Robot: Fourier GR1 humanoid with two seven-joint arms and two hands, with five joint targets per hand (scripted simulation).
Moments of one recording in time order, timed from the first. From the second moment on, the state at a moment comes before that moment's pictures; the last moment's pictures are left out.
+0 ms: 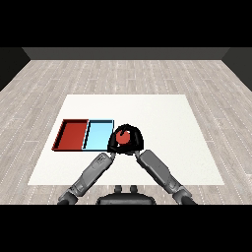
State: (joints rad) left arm -0.42 0.03 -0.55 -1.31 0.15 0.57 -0.16; right arm -0.48 -0.02 0.55 -1.38 -0.35 -0.46 -0.38
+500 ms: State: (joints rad) left arm -0.43 0.02 -0.56 -1.30 0.17 0.57 -0.17; right arm -0.45 -0.01 0.51 -1.43 -0.31 -0.38 -0.35
